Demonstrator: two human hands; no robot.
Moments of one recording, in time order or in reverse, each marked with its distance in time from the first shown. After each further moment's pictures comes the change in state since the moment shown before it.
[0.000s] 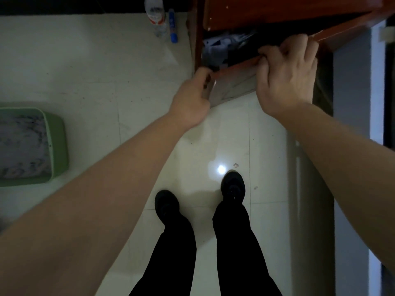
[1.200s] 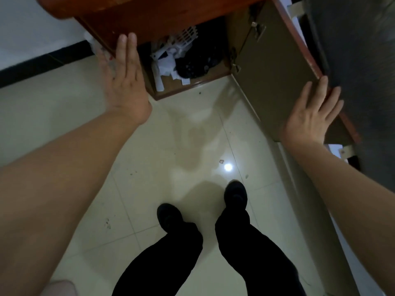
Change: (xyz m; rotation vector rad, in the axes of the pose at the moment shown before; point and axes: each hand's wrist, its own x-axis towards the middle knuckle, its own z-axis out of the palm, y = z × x) left_hand 0.031 0.048 -0.017 1.528 0.271 0.241; right_hand -0.129 0.154 -0.005 -0.212 -0.285 0.576
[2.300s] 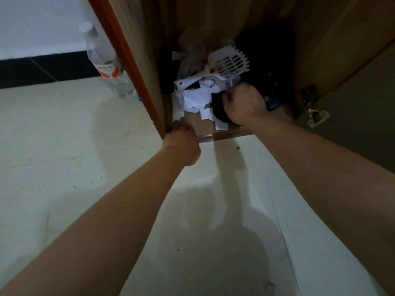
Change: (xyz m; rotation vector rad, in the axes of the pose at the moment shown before) left_hand 0.165 0.161 0.289 -0.621 -0.241 -0.032; right_hand 0.251 -0.330 0.204 0.322 0.166 -0.547
